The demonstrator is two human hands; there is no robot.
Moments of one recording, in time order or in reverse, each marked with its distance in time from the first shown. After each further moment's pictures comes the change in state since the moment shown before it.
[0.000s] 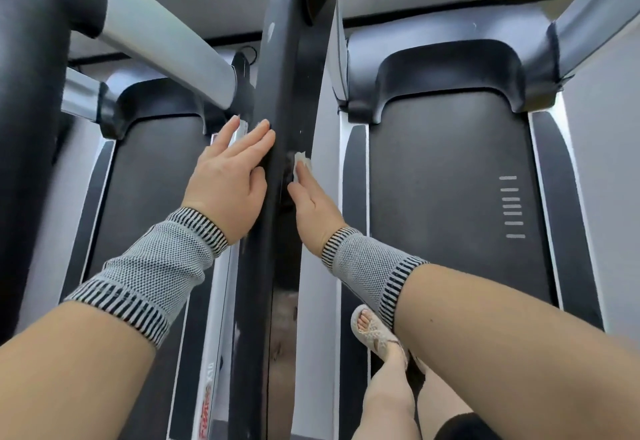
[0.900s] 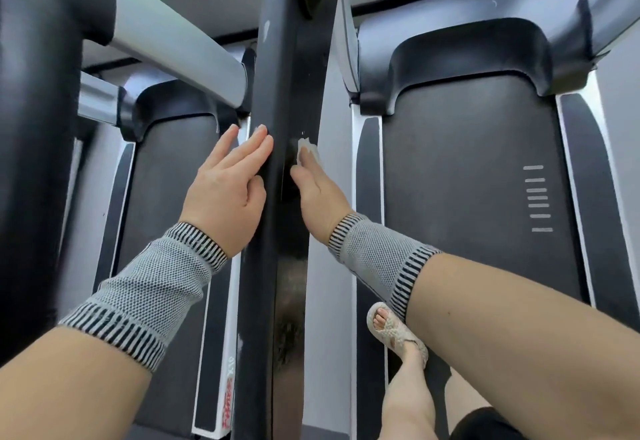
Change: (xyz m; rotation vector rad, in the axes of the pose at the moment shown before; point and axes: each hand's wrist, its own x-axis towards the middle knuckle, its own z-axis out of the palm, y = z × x) left_hand -0.001 -0.002 0.004 0.024 0.025 0.005; right_hand 0.016 -0.014 -0.014 0.036 -0.034 0.023
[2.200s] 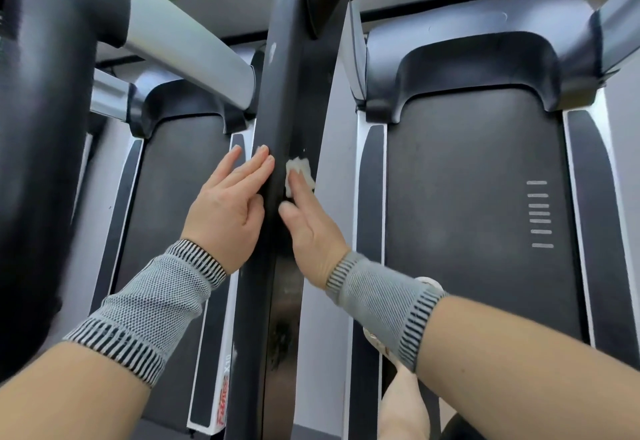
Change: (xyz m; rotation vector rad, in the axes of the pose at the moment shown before) left_hand 0.000 0.002 -0.002 -0.013 -0.026 -0.035; right_hand -0.030 -0.008 0.002 -0.036 -0.109 -0.132
